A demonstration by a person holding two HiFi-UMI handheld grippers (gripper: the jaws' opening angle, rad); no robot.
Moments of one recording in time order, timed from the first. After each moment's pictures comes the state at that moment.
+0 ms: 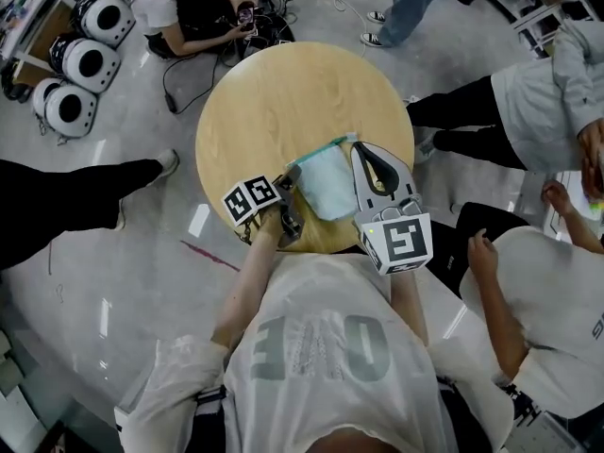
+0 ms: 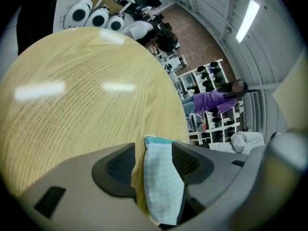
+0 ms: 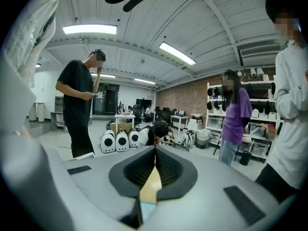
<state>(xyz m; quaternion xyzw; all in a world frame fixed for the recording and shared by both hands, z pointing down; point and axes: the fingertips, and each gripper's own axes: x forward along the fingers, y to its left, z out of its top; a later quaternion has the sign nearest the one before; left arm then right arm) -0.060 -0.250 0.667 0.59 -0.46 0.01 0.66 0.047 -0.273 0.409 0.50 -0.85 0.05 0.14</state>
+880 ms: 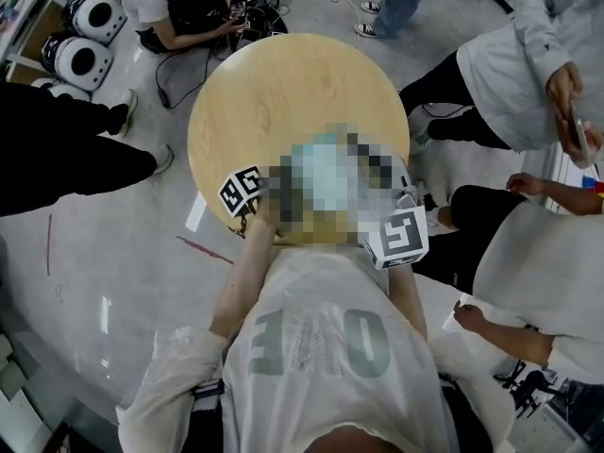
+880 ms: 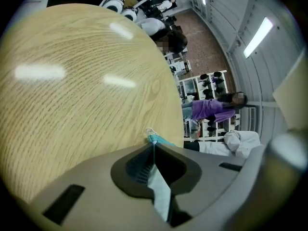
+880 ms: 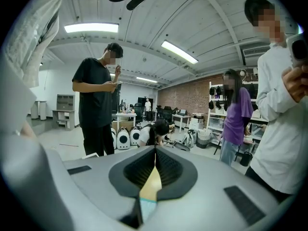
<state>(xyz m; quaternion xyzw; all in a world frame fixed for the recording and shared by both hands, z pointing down) -0.046 -0.257 0.676 0.56 -0.44 -0.05 0.70 0.046 -0.270 0.415 0.49 -0.85 0.05 0.16</state>
